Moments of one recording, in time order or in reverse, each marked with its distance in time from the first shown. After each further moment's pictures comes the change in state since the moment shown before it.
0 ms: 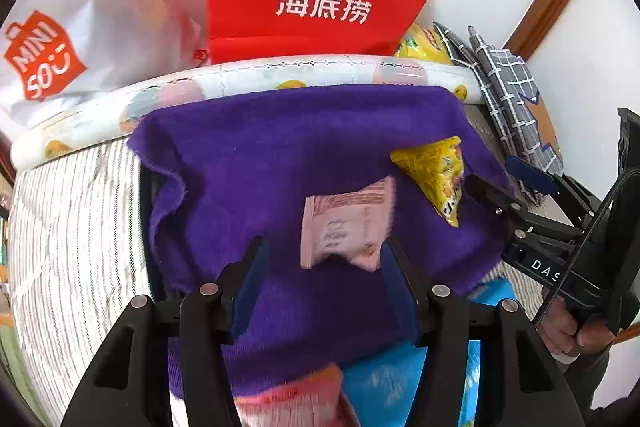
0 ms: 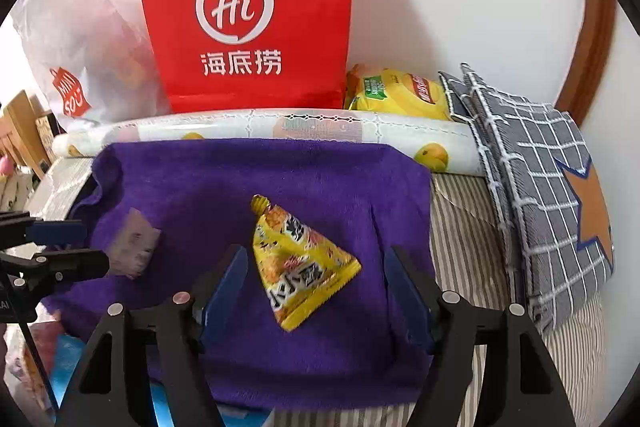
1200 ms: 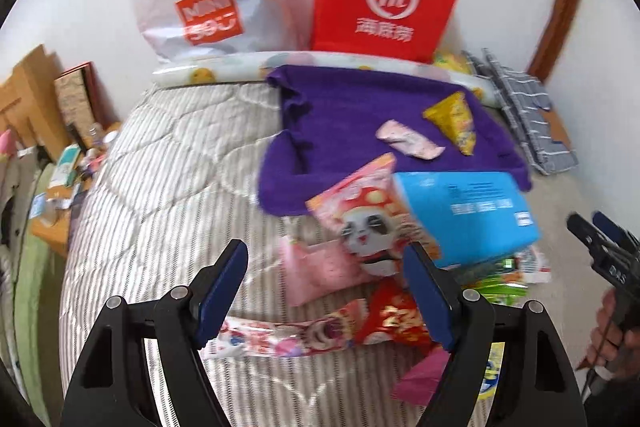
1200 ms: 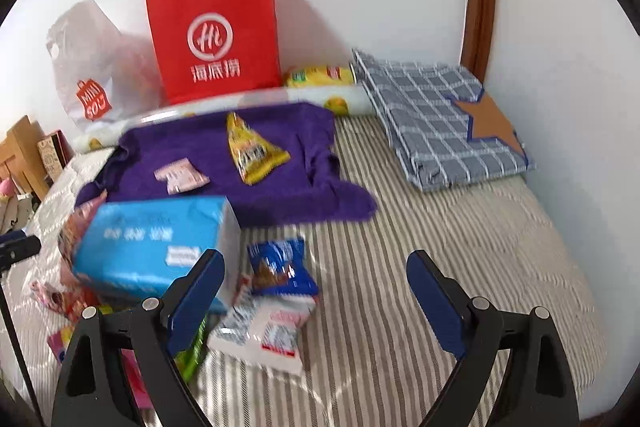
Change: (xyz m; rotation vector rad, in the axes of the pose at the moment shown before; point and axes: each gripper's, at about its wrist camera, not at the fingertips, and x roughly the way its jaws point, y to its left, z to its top) left arm -0.095 0.005 -0.155 -0.113 -0.198 0.205; right arm -0.119 -0.024 -0.134 0.123 -0.077 -0.088
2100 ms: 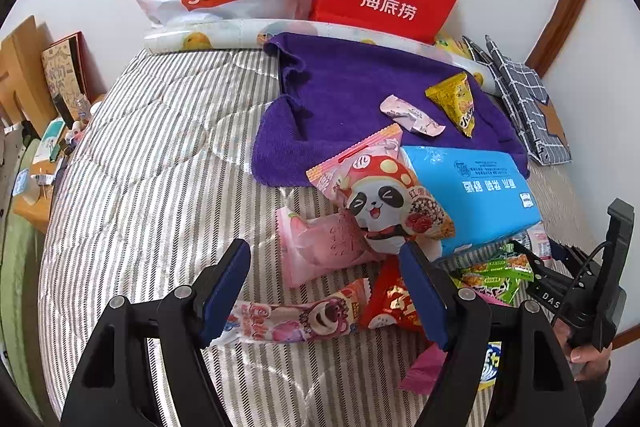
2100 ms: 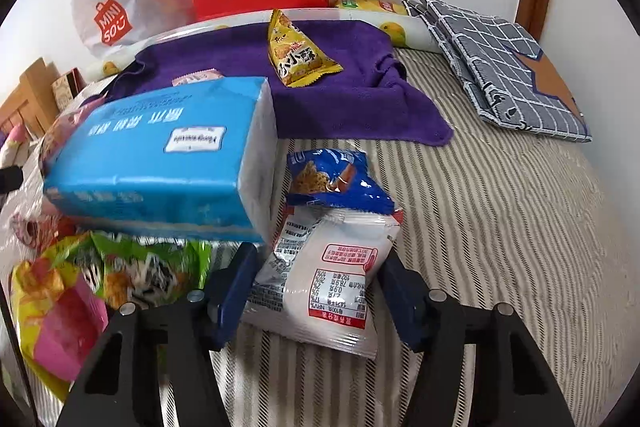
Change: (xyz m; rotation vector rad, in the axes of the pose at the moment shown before) left arm 0.012 0.014 -0.012 -0.027 0.077 -0.068; right arm 0.049 0.025 -0.041 -0.111 0.133 0.074
